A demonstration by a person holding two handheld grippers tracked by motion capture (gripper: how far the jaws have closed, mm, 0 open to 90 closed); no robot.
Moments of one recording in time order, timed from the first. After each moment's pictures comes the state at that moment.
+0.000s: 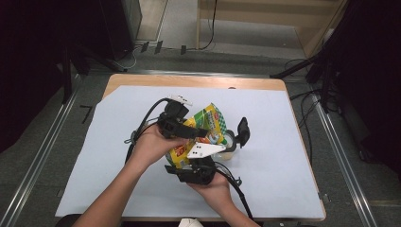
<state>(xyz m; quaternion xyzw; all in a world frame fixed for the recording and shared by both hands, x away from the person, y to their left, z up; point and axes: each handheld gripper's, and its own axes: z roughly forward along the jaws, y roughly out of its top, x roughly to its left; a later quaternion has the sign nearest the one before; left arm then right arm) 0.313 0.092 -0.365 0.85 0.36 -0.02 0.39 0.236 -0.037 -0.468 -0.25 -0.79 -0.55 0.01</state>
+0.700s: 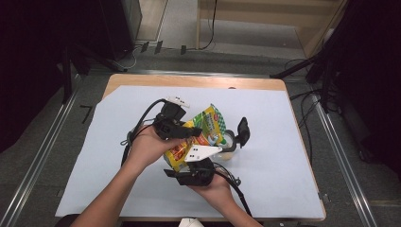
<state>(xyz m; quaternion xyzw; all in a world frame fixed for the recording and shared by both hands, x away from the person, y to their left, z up) 0.306 0.095 -0.360 0.86 0.35 0.00 0.38 0.234 -0.033 -0.470 -0.21 -0.82 -0.53 0.00</state>
